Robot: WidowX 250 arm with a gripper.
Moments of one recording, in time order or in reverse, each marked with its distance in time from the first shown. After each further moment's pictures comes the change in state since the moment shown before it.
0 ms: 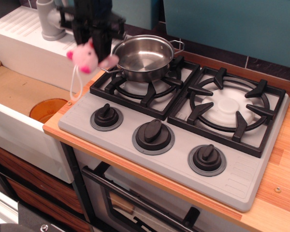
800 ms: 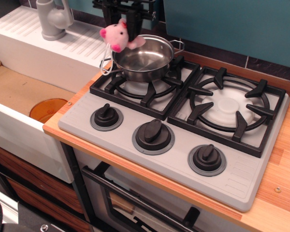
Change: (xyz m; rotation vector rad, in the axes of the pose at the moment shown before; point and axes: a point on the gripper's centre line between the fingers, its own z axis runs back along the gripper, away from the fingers) arm 0.063 -0.011 -0.011 -0.001 -0.044 -0.023
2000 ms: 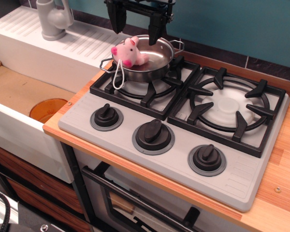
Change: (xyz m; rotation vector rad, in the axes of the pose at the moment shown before) arm -0.018 -0.030 0.020 0.078 -0.026 0.007
